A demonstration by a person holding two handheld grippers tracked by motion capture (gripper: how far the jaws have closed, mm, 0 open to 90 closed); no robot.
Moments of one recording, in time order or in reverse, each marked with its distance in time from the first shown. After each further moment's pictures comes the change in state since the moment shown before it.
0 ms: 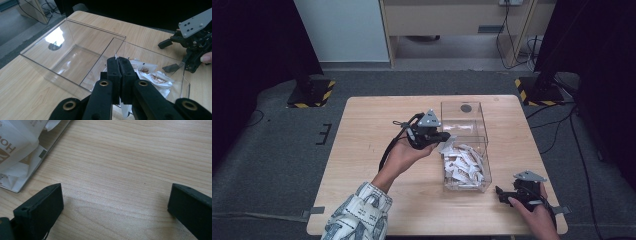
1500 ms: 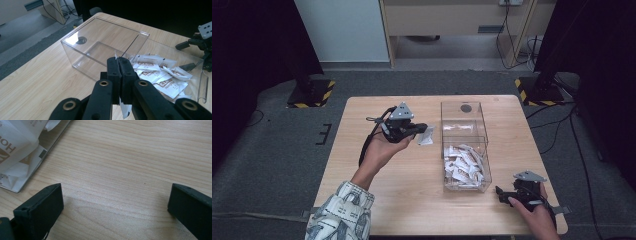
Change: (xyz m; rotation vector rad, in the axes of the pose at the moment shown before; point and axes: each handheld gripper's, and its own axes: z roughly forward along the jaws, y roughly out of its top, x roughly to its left) left arm 0.037 -0.024 -0.046 -0.035 0.091 -0.056; right arm 0.000 0.000 0.000 0.000 0.000 0.000
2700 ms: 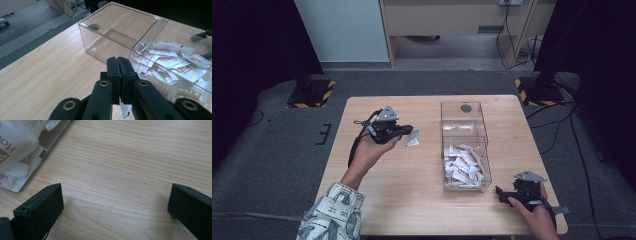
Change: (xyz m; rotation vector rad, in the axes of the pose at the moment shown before) left arm 0.029 -0.035 -0.011 0.025 0.044 -0.048; right arm 0.000 0.000 0.000 0.000 0.000 0.000
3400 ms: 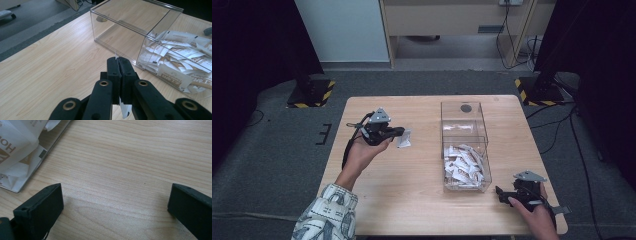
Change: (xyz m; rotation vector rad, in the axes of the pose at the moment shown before) left arm 0.018 -0.021 -0.004 0.025 0.035 -0.028; right arm 0.000 0.000 0.000 0.000 0.000 0.000
